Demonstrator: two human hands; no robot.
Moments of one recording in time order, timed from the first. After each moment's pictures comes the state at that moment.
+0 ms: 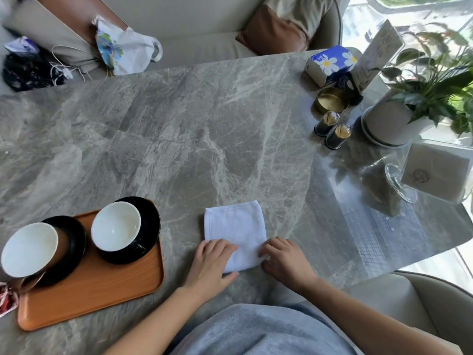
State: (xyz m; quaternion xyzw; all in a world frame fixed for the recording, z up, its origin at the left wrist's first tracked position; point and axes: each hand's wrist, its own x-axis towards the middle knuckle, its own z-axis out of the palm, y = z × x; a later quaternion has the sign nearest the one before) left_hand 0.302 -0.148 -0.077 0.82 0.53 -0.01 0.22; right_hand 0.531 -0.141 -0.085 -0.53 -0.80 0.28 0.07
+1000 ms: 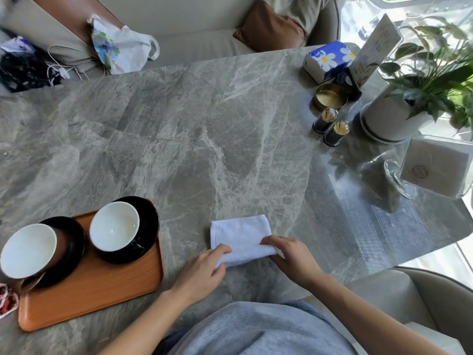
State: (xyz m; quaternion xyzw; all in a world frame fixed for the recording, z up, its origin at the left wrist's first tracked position) left_hand 0.287 -0.149 -0.059 0.74 0.54 0.05 0.39; right_hand 0.538 -0.137 -0.068 -0.55 -0.74 0.37 0.13
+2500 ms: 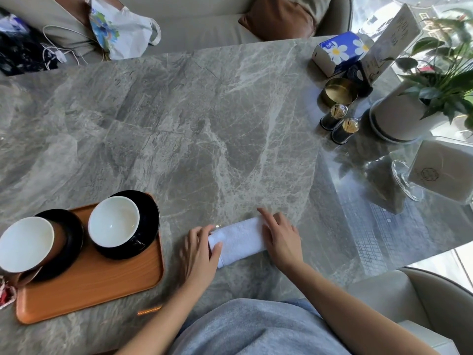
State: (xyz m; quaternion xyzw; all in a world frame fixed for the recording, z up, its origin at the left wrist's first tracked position) left_hand 0.298 -0.145 -0.094 0.60 0.74 0.12 0.29; right_hand 0.505 -0.113 -0.101 -0.67 -0.69 0.25 0.11
